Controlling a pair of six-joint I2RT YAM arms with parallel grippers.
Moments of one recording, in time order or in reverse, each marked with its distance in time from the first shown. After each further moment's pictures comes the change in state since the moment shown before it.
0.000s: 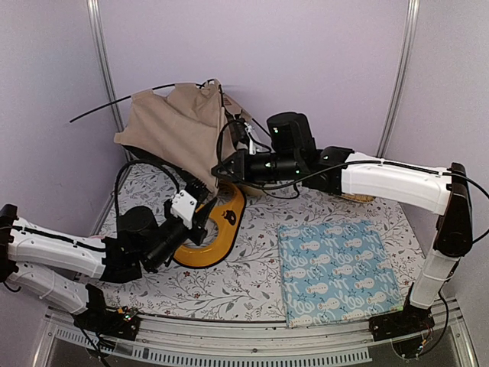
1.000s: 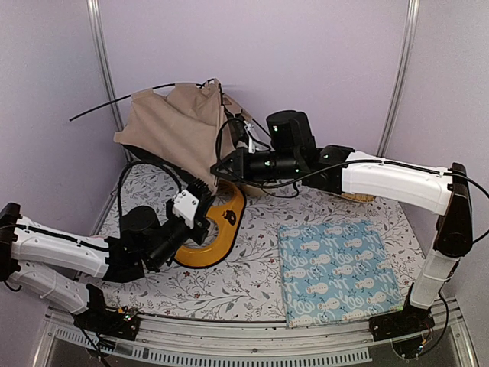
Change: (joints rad) left arm 0.021 0.032 0.000 0.029 0.018 0.000; right arm 0.006 0.000 0.017 -0.010 0.007 0.001
